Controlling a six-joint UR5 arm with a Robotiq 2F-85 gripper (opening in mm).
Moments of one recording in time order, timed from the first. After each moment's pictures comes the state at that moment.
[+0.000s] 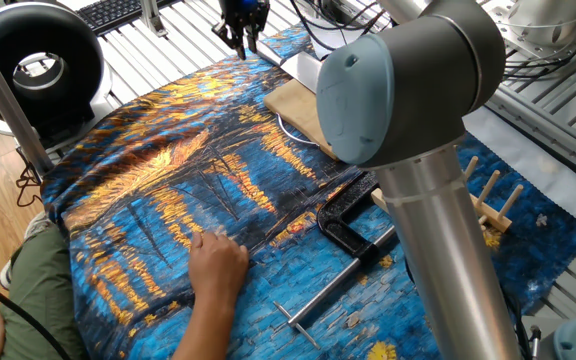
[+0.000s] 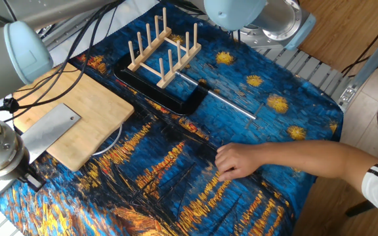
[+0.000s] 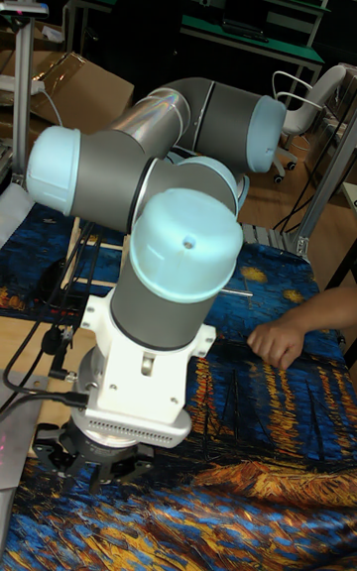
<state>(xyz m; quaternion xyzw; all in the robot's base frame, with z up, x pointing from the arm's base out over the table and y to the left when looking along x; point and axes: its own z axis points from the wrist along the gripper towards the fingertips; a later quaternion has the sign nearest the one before) 0.802 -0.078 0.070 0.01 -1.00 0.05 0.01</state>
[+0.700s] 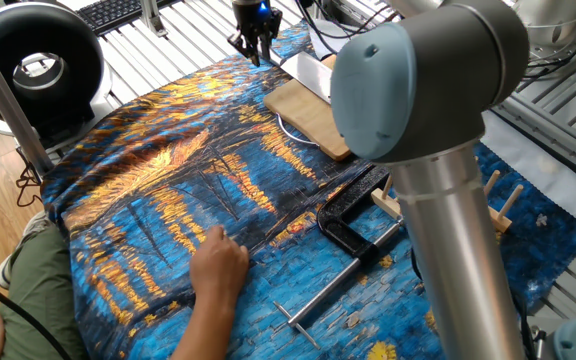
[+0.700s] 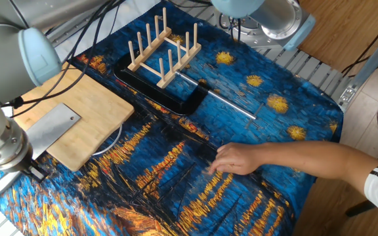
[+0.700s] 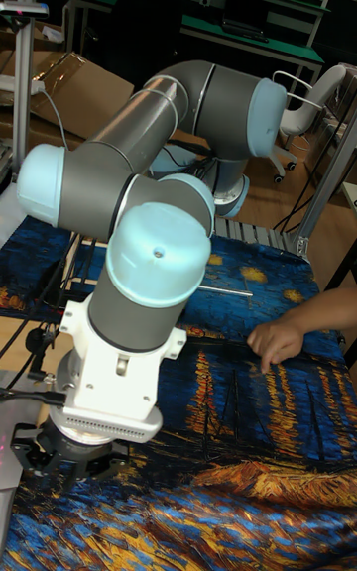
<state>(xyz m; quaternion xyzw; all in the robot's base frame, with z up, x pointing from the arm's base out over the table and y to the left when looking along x) 0.793 -0.104 0.046 0.02 -1.00 0.07 0.00</state>
